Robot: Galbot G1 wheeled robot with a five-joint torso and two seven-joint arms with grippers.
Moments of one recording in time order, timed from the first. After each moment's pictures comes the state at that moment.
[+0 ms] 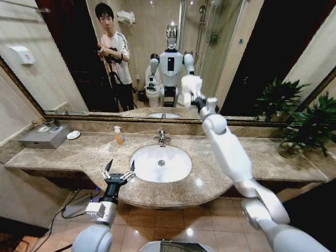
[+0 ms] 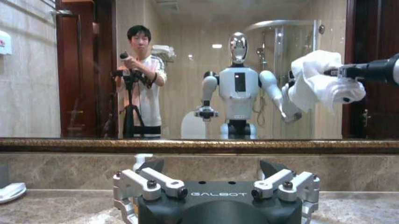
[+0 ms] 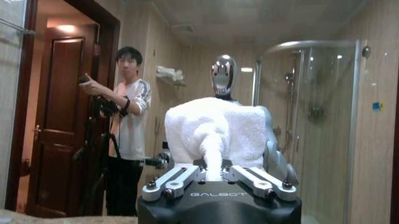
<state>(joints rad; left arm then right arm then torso) 1.82 -1.37 -0.56 -2.36 -0.15 -0.03 -0.11 -0.36 1.27 0.13 1.46 0.41 -0.30 0.10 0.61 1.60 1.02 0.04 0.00</state>
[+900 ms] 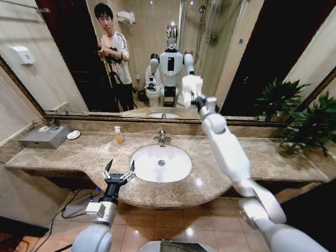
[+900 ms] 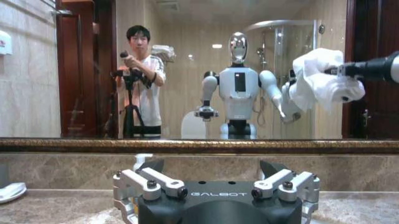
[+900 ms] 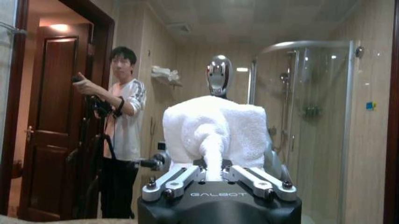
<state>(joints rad) 1.82 -1.37 -0.56 -2.36 -0.15 -0.03 -0.11 -0.34 1.30 0.16 1.44 0.38 -0.32 0.10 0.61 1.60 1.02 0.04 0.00</state>
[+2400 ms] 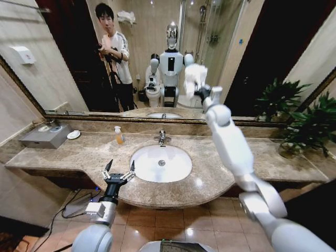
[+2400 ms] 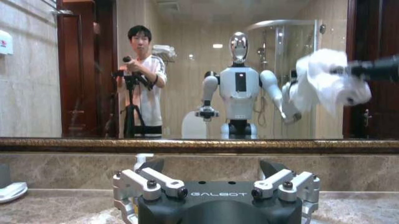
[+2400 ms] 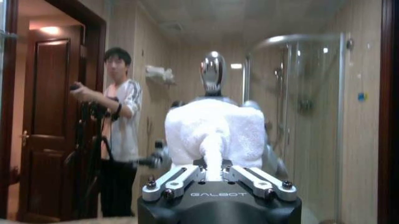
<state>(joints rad) 1.82 -1.37 -0.56 -2.36 -0.15 -0.03 -0.11 -0.43 1.29 0.17 1.51 0.42 -0.33 0.15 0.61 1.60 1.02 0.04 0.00</state>
